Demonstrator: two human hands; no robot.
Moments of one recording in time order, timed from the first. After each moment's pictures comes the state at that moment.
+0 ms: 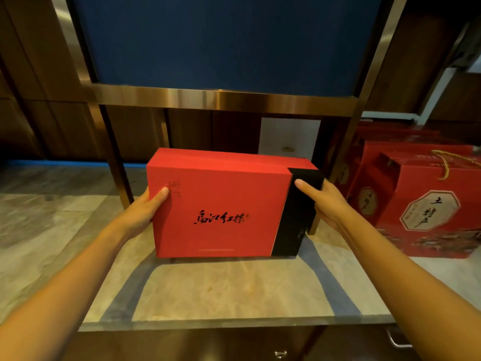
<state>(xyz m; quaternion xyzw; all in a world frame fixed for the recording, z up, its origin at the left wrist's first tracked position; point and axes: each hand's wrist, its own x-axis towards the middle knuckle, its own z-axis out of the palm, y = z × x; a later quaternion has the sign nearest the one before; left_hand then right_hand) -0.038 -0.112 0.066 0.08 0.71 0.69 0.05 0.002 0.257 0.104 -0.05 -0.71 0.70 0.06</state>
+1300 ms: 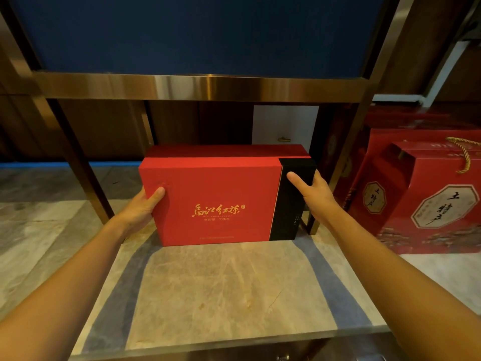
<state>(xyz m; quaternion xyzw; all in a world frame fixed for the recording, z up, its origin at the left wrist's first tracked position) -0.115 -0.104 0.032 0.11 0.70 0.70 0.10 -0.052 0.260 0.075 -0.09 -0.76 0.63 0.13</state>
